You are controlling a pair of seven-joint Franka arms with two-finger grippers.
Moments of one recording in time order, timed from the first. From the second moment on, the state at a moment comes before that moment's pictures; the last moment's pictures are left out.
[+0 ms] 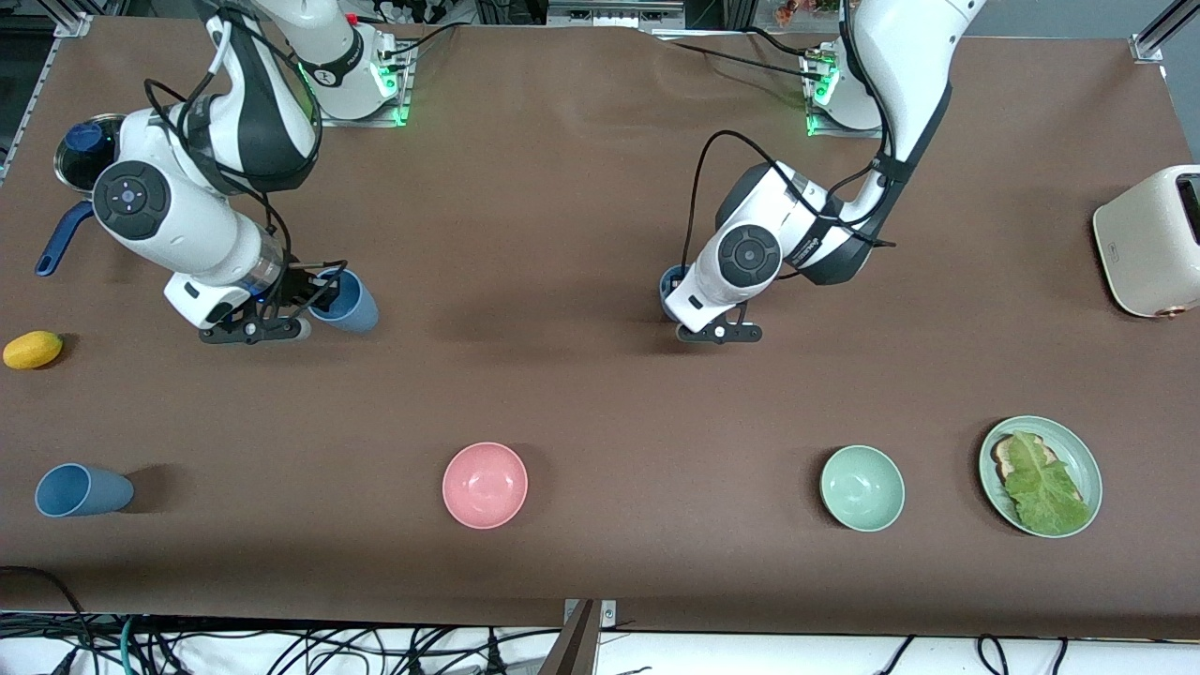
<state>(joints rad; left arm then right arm) -0.32 0.53 -0.28 -1.80 -0.04 2.07 -0.56 0.16 0.17 0.06 -1.94 0.01 2.03 0.14</state>
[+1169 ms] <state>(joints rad) -0.06 0.26 -0.28 -1.49 0.03 1.62 -0.31 0.69 0.37 0.07 -1.60 0.02 1.98 0.97</state>
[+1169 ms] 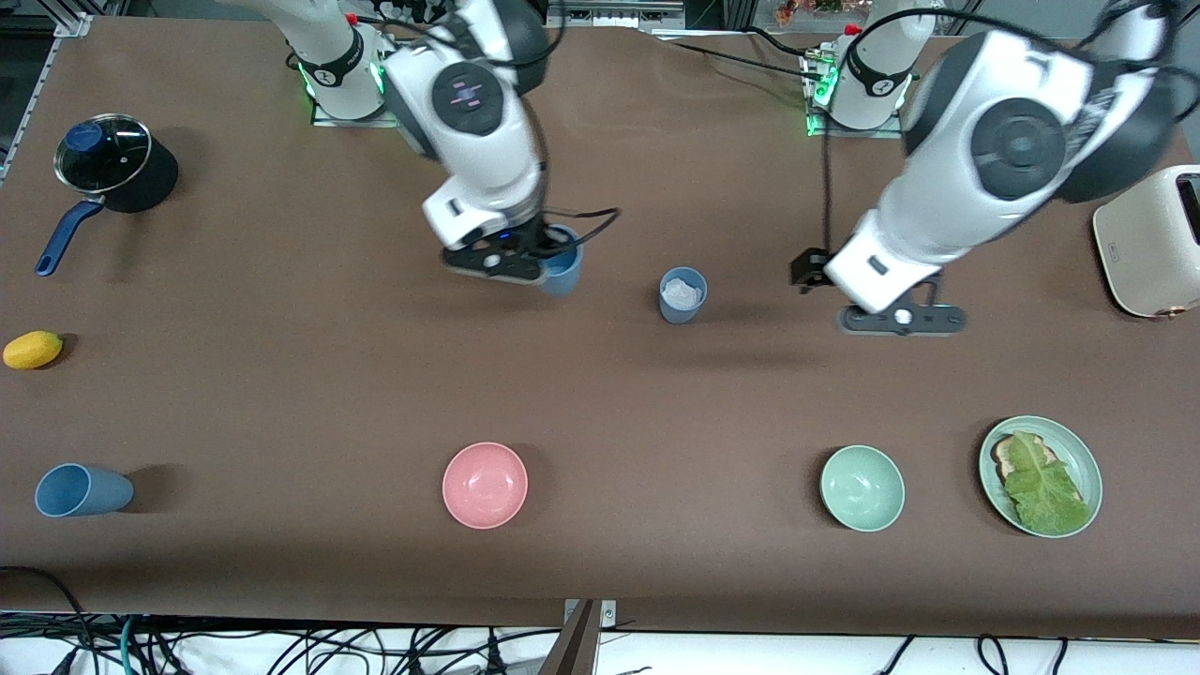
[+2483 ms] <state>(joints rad) 0.00 -0.05 -0.10 -1.70 -0.08 1.60 -0.09 0.87 0.74 0.06 -1.16 0.01 2.01 1.38</state>
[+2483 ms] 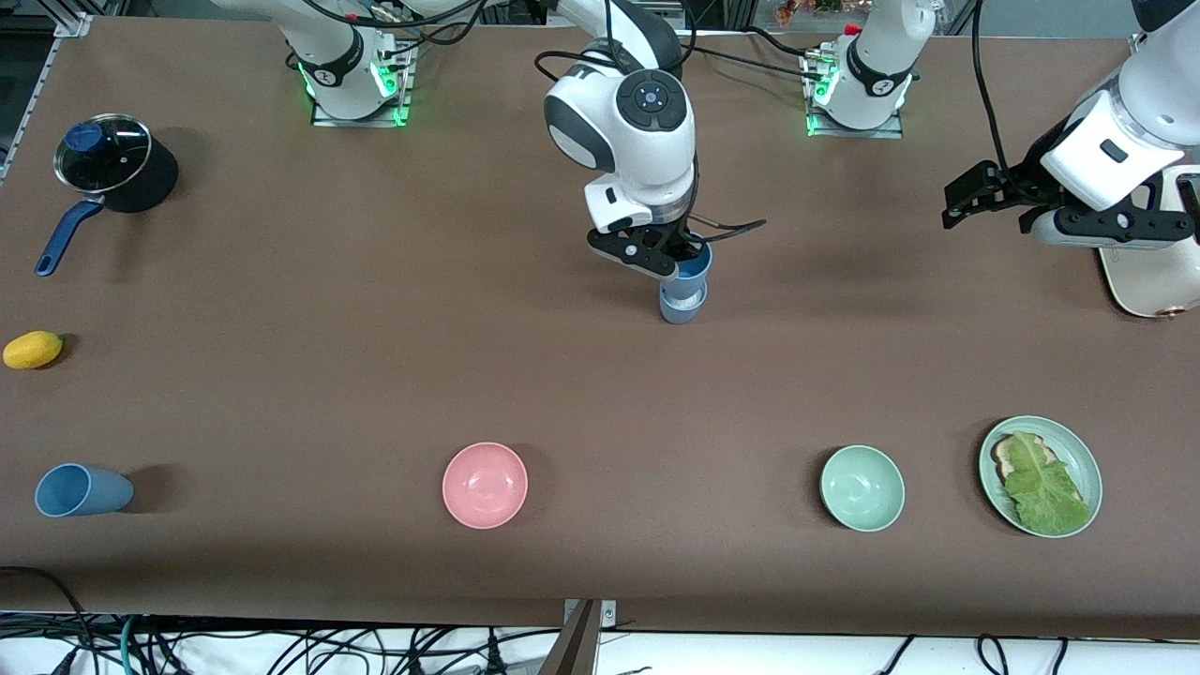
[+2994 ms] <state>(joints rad) -0.01 -0.05 -0.10 -1.69 -0.07 1.60 -0.09 0.89 0.78 0.06 -1.16 -0.01 2.03 1.39</state>
